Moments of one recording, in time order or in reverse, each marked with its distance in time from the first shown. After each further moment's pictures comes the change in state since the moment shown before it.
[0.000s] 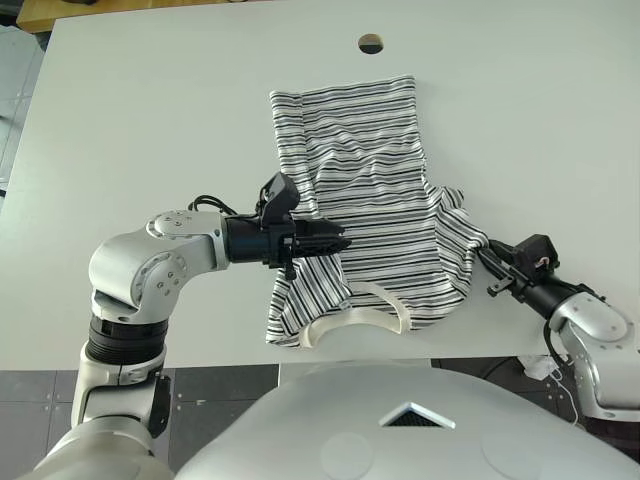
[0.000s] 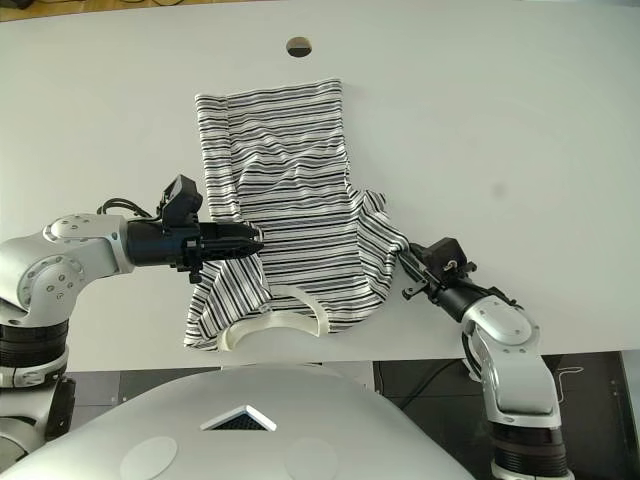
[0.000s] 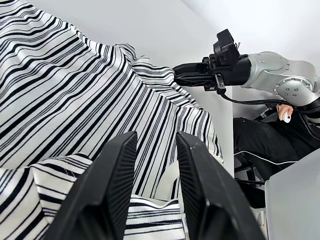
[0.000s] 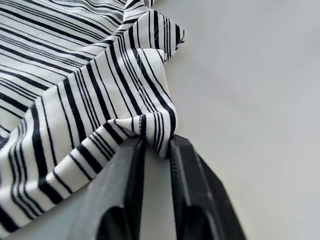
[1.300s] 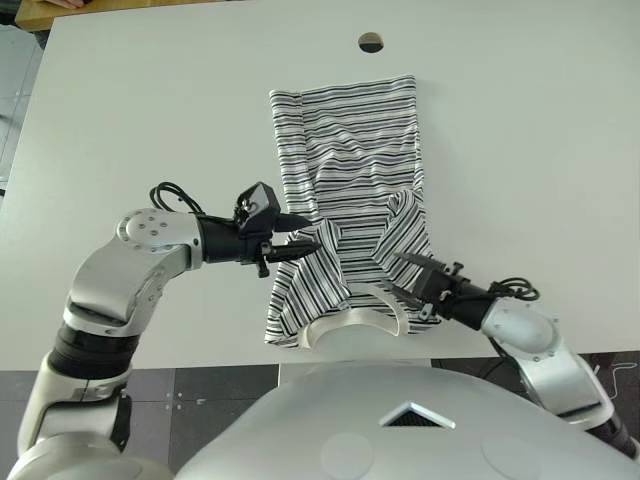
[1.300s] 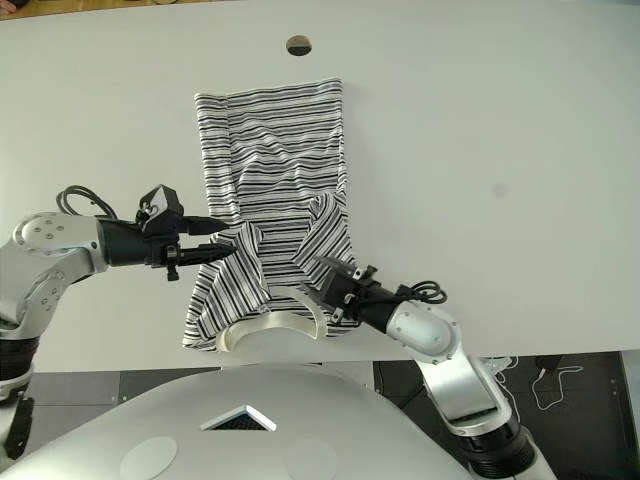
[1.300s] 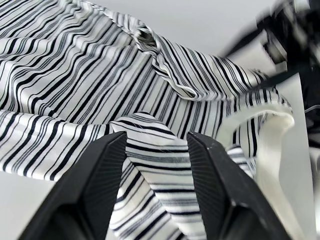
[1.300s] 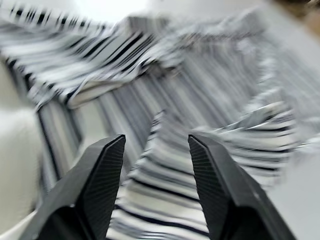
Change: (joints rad) left arm 0.108 0.276 -0.065 -0.030 0.267 -0.402 -0.137; right arm -0.083 -0.051 0.330 -0.301 -0.213 -0.058 0.058
